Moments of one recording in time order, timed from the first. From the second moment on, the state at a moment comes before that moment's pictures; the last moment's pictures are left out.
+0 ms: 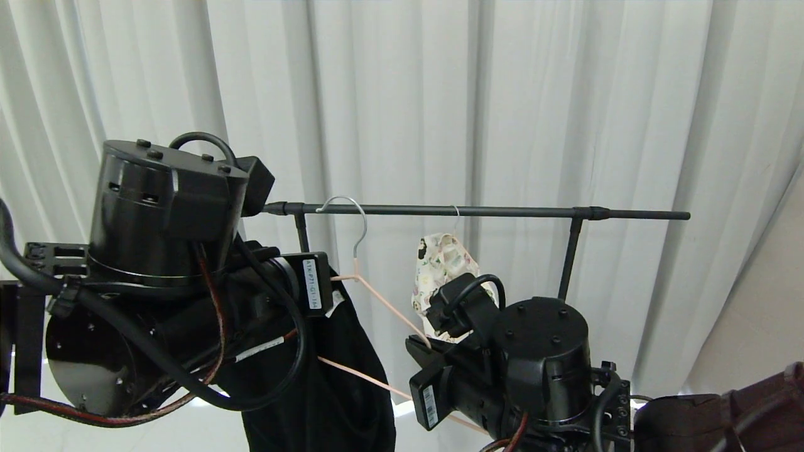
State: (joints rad) left arm -0.73 1.45 -0.95 -0.01 0.46 -0.38; right arm 1.11 1.90 -0.81 -0.81 -0.28 0.19
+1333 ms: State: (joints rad) left arm -0.78 1.32 -0.93 -0.01 0.45 -0.15; right arm 1.05 1.86 -0.86 -0.81 -0.36 0.22
